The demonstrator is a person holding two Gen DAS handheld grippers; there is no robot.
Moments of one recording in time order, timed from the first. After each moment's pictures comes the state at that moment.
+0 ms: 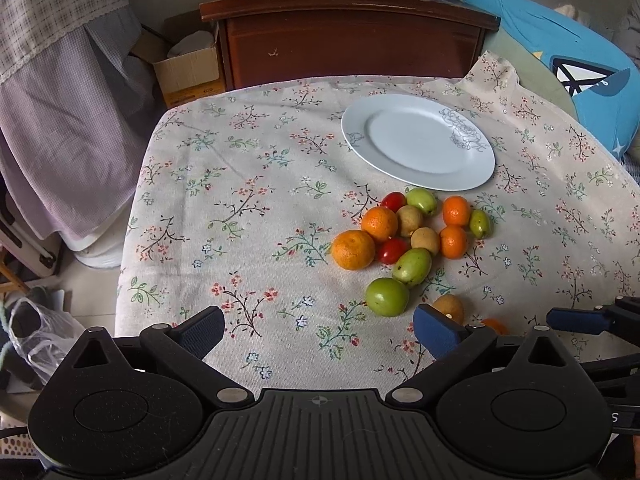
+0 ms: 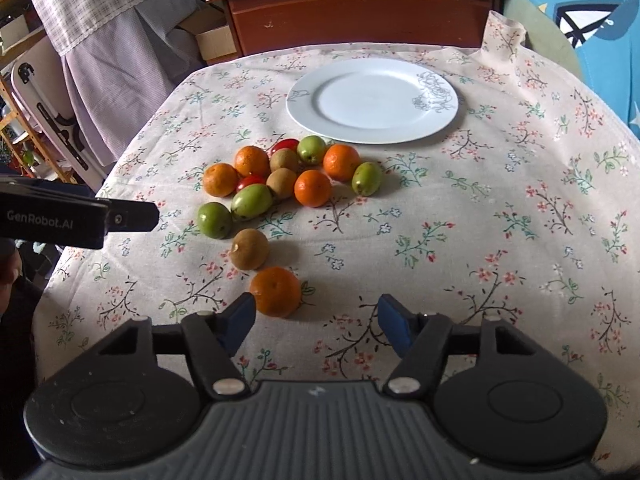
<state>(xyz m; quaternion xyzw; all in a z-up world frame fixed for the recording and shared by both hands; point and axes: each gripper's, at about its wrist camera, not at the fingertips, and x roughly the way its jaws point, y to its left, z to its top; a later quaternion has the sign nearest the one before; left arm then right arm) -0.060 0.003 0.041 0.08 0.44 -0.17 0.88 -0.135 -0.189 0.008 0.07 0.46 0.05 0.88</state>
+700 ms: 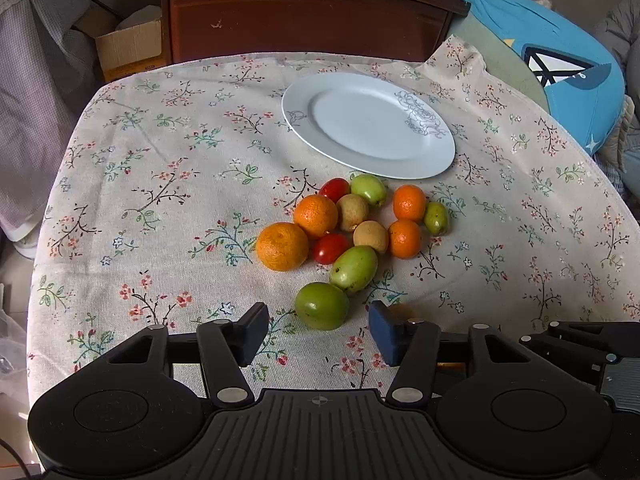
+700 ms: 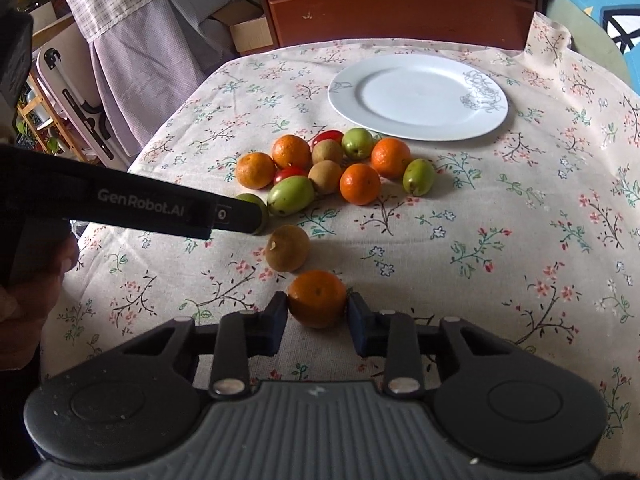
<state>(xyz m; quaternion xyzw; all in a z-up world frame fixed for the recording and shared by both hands) -0.042 -0.028 0.007 0.04 0.47 -0.23 0.85 -0.126 -0.174 -0.008 0.07 0.45 0.09 0.89</state>
